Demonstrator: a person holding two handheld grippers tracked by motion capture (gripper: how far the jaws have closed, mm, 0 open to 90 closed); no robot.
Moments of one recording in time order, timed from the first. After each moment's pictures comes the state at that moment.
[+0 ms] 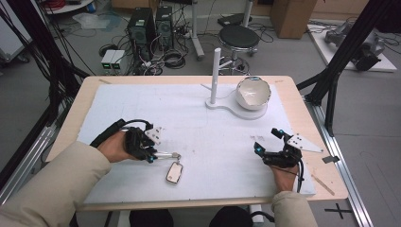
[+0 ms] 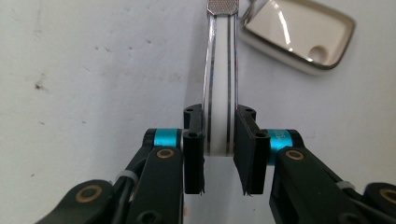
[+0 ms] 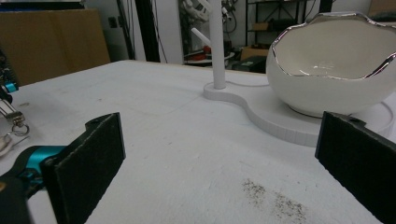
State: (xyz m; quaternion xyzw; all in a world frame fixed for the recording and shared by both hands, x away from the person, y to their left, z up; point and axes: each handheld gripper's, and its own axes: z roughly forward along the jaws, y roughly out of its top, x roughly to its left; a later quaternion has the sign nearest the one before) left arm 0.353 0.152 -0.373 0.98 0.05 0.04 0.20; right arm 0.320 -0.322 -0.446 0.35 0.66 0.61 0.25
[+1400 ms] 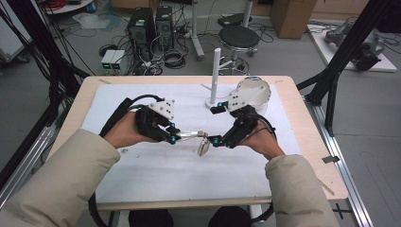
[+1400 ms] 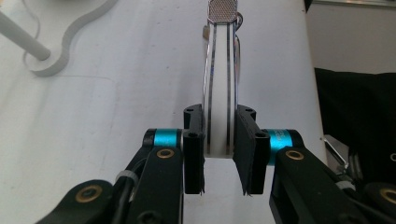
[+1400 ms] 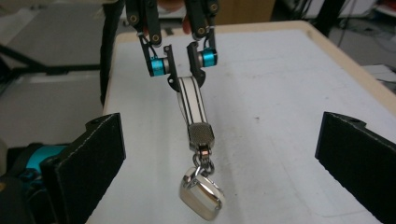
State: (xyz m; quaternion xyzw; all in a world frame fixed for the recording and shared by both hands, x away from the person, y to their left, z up) left arm 0.355 0.108 -0.292 0.94 0.04 0.04 0.34; right arm 0.361 -0.167 -0.295 0.05 0.86 0.50 0.05
